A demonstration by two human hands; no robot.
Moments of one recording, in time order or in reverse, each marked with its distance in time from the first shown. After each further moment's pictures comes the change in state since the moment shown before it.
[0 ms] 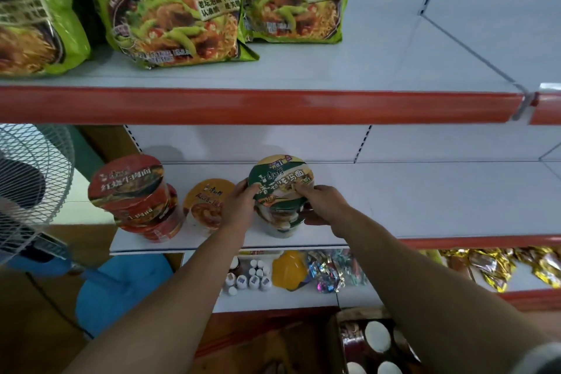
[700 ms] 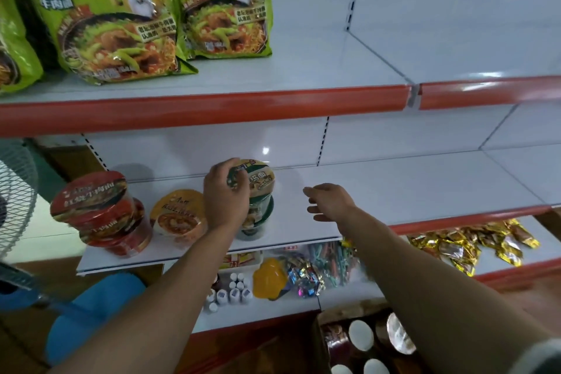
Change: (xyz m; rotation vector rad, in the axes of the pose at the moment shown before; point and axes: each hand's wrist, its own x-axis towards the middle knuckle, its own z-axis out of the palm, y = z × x) left_hand -0.064 0.032 0.048 0.487 0.203 0.630; right_hand -0.050 0.027 -0.082 0.012 0.154 -0.077
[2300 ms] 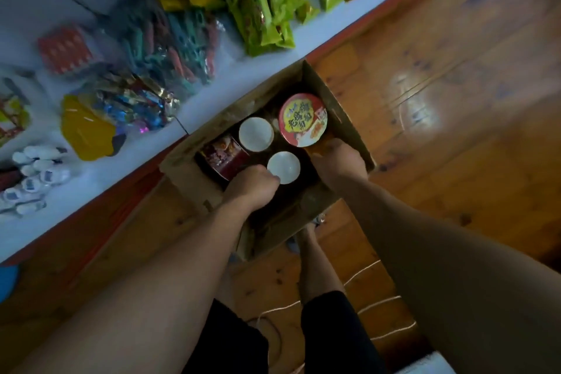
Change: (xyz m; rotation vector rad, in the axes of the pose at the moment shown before) left_hand -0.383 -0.204 0.489 0.712 -1.468 -0.625; right_hand 0.118 0.590 -0.200 -0.364 0.067 0.706
